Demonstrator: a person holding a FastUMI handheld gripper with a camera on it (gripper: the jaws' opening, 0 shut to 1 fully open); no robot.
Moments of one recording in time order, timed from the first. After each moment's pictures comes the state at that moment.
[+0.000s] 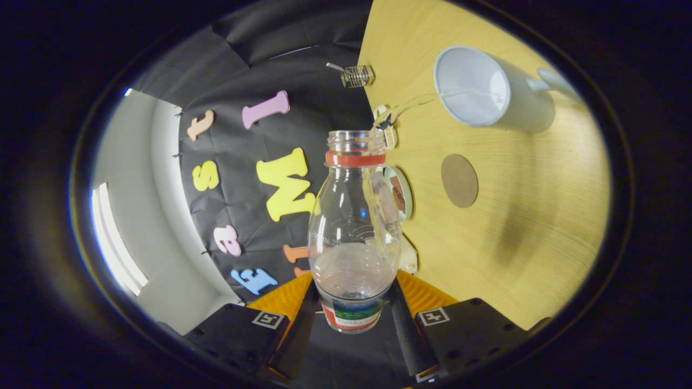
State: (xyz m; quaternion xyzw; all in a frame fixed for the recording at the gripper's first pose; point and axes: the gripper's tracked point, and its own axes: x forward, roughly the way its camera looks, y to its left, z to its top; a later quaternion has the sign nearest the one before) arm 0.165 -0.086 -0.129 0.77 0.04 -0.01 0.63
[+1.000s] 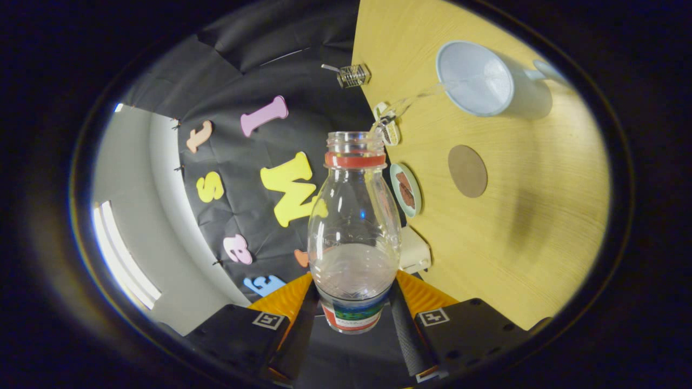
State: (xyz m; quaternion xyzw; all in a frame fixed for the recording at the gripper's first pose) arm 0.175 -0.088 -0.110 0.79 0.03 0.00 0.61
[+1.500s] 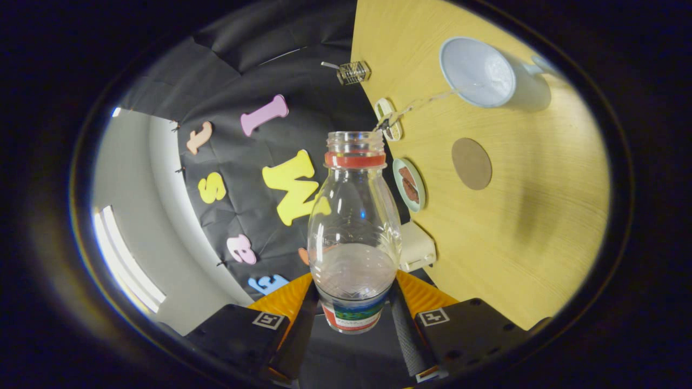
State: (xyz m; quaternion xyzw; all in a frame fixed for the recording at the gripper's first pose) arm 0.176 -0.086 -0.101 0.80 0.03 0.01 0.60
